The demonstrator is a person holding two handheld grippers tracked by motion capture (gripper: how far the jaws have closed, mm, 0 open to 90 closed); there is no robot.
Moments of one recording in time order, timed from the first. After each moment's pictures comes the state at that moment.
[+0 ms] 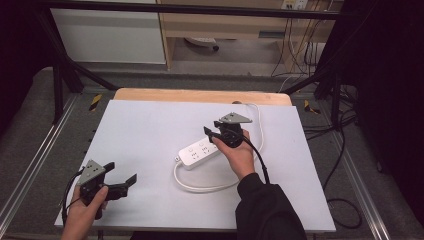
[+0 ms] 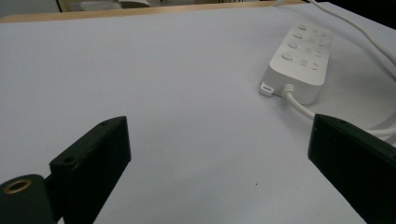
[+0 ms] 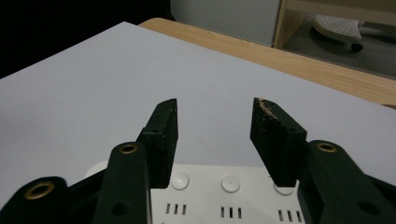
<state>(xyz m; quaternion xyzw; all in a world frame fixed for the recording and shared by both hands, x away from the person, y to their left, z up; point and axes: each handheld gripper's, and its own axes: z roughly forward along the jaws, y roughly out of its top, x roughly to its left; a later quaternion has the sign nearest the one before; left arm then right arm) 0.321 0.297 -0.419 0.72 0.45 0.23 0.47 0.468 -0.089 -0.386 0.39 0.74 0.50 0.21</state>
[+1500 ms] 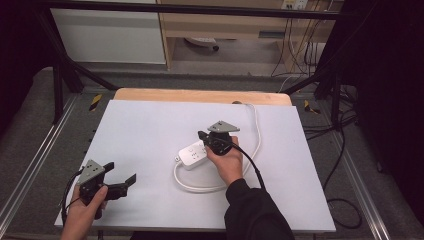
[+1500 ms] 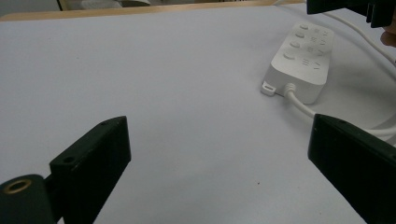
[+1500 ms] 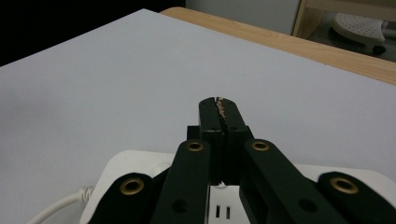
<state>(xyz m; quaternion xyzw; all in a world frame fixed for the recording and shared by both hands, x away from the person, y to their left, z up) 0.322 0.299 -0.420 0.72 0.45 0.23 0.47 0.461 -0.061 -0.413 0.37 0.75 0.50 0.20</state>
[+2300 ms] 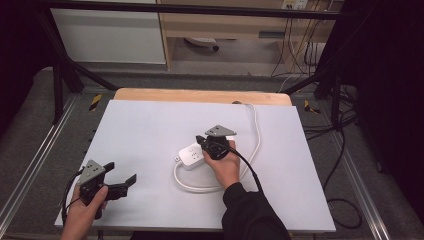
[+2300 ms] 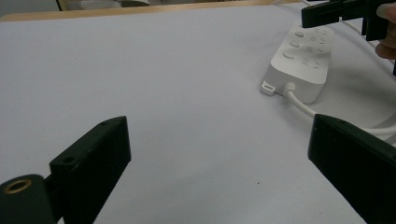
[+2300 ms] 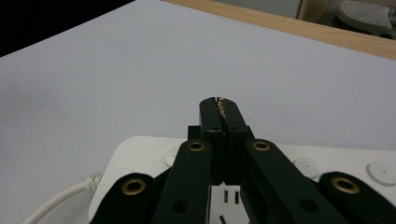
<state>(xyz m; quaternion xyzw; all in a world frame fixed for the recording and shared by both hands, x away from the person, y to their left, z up) 0.322 0.298 -0.420 0.72 0.45 0.23 0.47 0.454 -0.053 -0.425 0.38 0.76 0.50 0.19</state>
